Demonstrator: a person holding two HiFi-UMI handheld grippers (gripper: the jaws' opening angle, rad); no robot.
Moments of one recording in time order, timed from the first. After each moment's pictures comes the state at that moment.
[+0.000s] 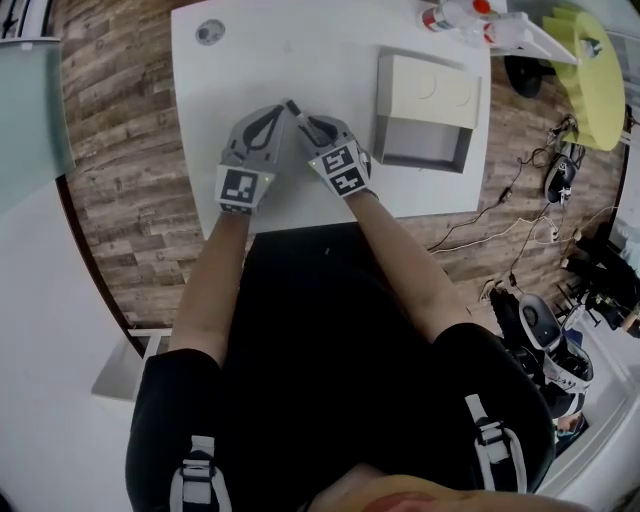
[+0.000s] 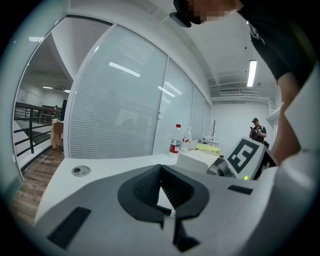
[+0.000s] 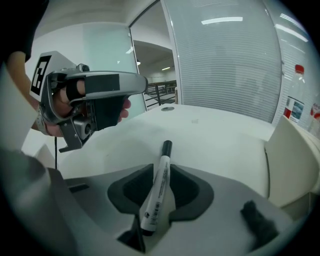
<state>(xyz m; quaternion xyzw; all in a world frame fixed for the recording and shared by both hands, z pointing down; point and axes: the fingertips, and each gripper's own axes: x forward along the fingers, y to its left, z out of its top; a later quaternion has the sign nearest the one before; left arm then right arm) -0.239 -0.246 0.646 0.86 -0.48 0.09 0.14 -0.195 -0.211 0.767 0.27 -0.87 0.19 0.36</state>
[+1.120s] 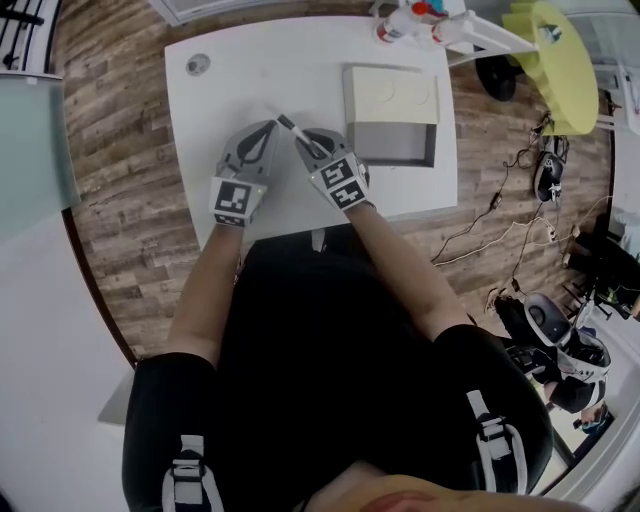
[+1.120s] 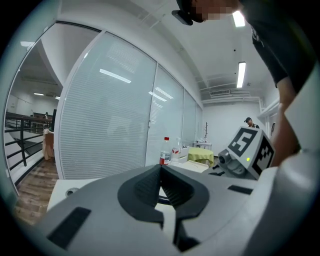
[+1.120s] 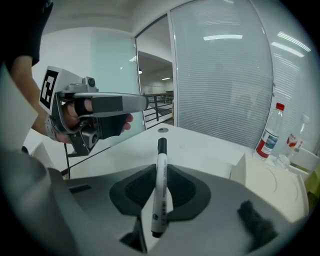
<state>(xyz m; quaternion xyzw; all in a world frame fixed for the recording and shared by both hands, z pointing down) -0.207 -0.230 0.572 0.88 -0.45 0.08 0.10 -0.160 -0.210 0.668 0.30 -0.89 0.14 0.32</state>
